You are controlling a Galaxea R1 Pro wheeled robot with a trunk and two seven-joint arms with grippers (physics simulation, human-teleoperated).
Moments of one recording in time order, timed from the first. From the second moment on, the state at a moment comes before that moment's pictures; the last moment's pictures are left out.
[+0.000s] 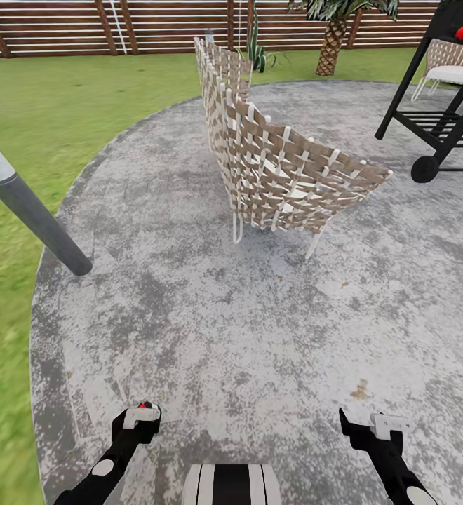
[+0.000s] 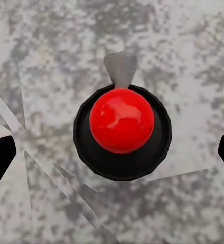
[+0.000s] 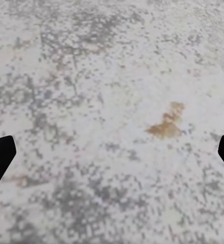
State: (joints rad) left arm -0.48 0.04 0.00 -0.35 -0.05 -0.34 0.01; right arm -0.05 -0.08 -0.15 -1.22 -0.03 0.01 0.00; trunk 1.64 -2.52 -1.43
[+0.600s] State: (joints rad) left arm -0.48 0.04 0.00 -0.35 -0.05 -0.34 0.01; right arm -0.05 -0.08 -0.15 -1.21 -0.03 0.01 0.00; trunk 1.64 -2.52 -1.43
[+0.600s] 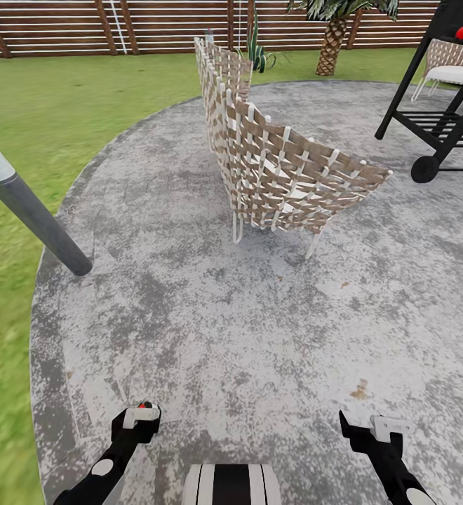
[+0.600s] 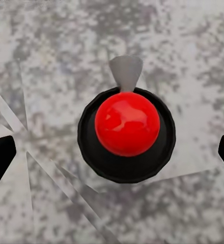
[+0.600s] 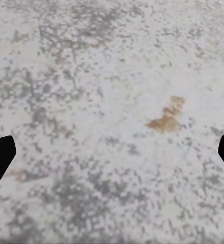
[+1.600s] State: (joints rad) left arm -0.48 0.04 0.00 -0.35 -0.05 -0.34 0.01; right arm -0.05 -0.08 -0.15 -1.20 -0.03 0.01 0.00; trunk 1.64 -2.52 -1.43
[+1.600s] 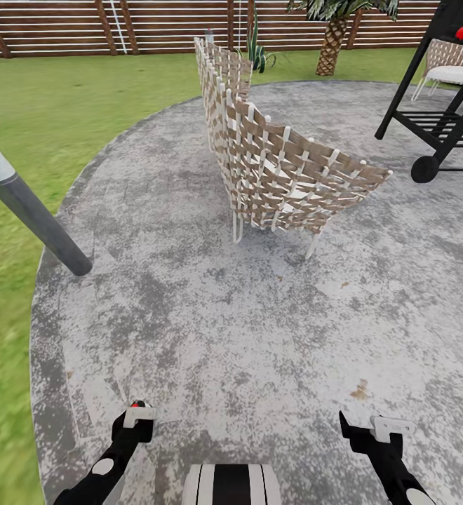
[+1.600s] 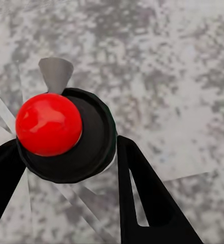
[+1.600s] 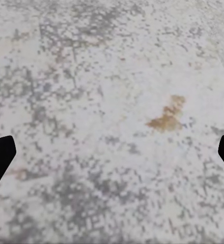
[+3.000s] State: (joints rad) left arm -0.48 0.04 0.00 -0.35 -0.05 -0.34 0.01; right arm -0.05 -0.08 -0.18 -1.21 -0.03 0.00 0.00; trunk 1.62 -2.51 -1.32
